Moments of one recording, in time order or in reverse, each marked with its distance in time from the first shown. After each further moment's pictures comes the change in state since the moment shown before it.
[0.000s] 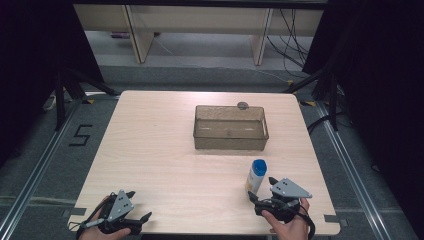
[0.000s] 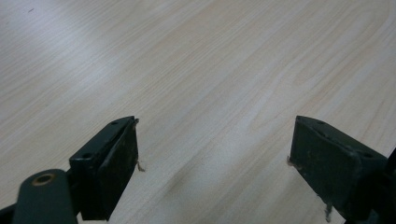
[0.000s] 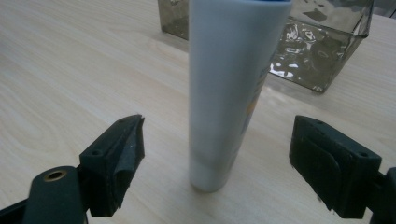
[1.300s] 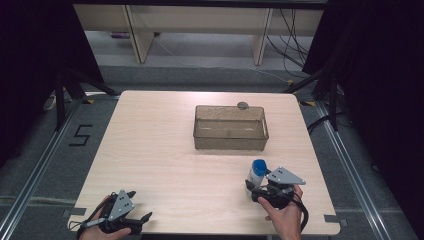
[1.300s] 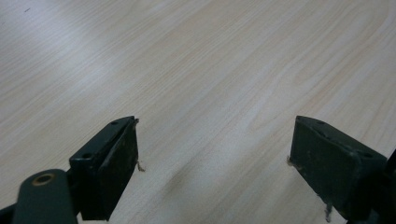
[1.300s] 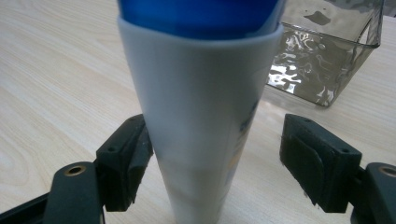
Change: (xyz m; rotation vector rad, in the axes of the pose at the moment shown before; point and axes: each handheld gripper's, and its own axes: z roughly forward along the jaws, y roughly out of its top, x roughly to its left) left arm -0.001 0.000 0.003 -0.016 -0.002 -0.019; right arm -0.014 0.011 0.028 -0.012 0.012 0.016
